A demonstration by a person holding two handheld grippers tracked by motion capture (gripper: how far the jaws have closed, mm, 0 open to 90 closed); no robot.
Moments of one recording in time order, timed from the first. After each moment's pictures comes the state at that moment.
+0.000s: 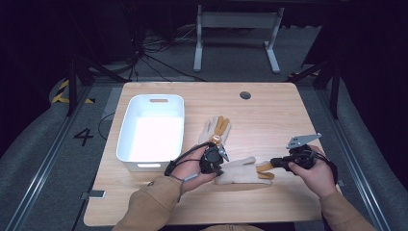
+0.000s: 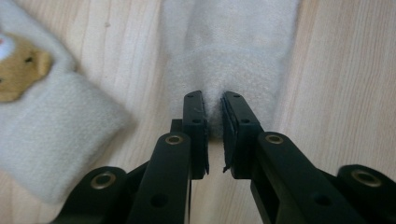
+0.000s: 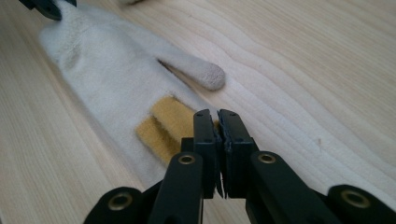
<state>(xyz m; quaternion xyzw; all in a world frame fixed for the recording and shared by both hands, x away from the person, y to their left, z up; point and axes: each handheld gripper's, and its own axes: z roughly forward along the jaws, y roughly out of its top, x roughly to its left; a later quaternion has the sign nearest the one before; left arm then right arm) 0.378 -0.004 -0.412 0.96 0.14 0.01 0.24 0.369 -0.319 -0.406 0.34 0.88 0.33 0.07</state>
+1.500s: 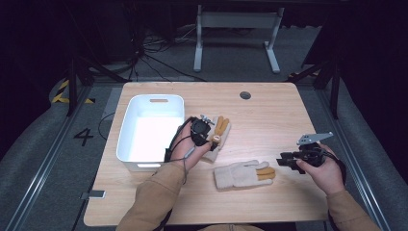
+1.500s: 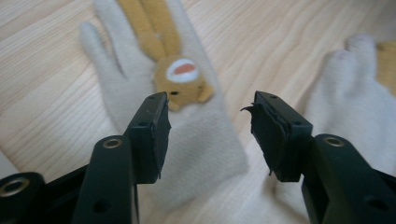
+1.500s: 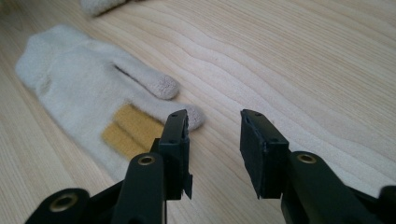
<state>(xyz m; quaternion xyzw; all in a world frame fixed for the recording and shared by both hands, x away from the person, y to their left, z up) 0.444 0.021 -0.399 0.87 0.37 0.06 0.32 0.377 -0.351 -0.413 0.38 0.85 0.35 0.08</state>
